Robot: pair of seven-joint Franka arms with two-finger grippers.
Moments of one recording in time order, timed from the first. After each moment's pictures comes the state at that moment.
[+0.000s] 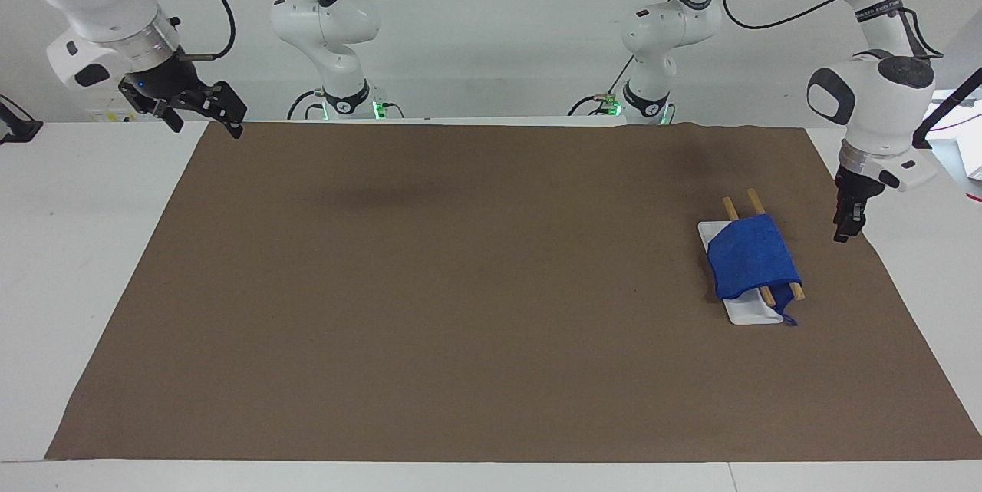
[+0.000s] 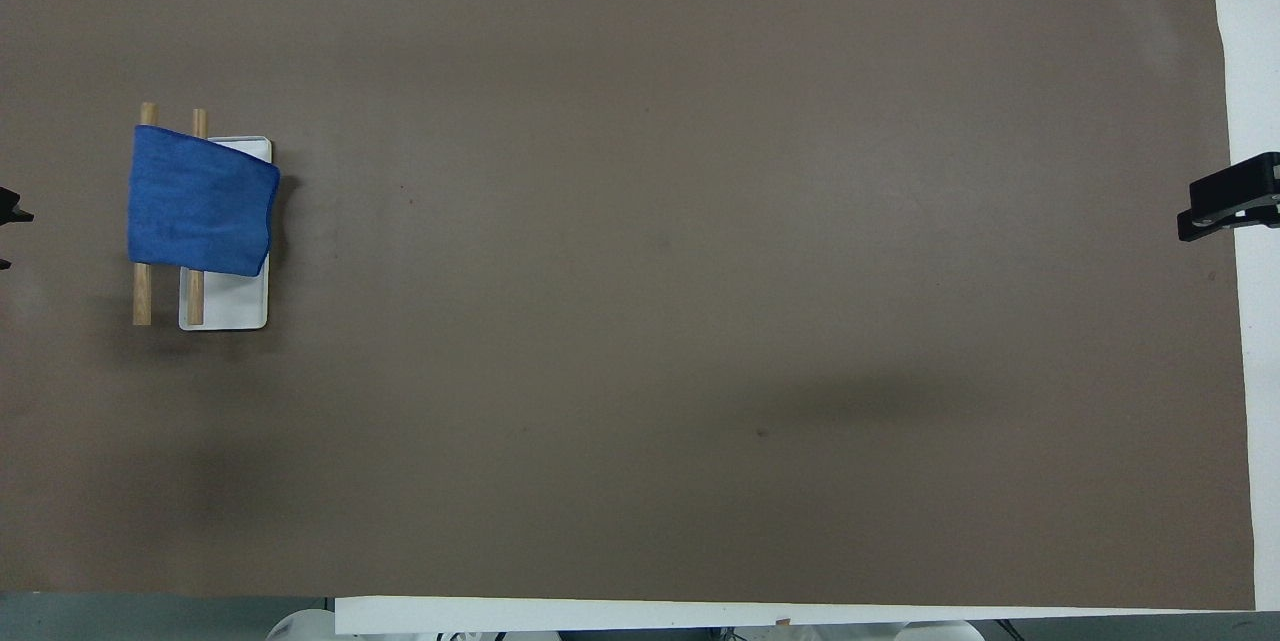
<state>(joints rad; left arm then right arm) 0.20 -0.02 0.07 -2.24 0.22 2.50 -0.92 0.02 0.00 -0.11 -1.52 -0.03 1.38 0.03</state>
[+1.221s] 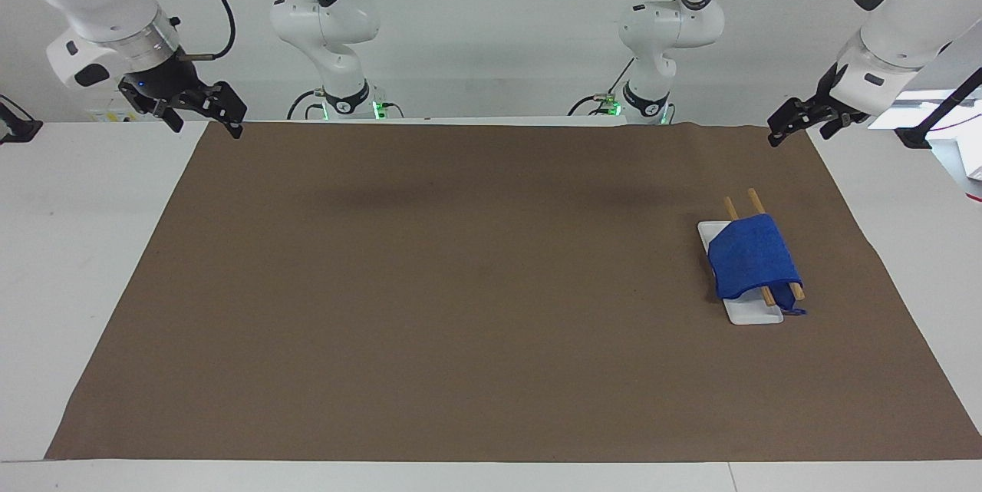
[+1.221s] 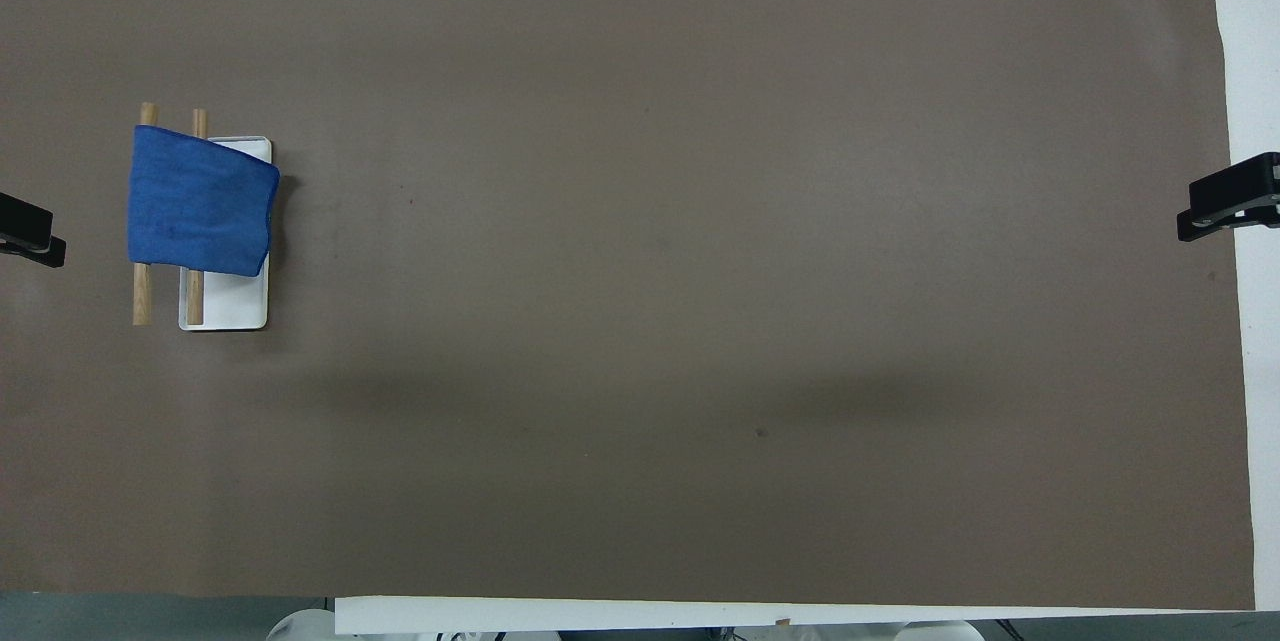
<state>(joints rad) -0.06 -0.05 0.03 -1.63 0.04 1.41 0.03 0.02 0.00 -0.11 -1.52 -0.03 1.38 0.03</state>
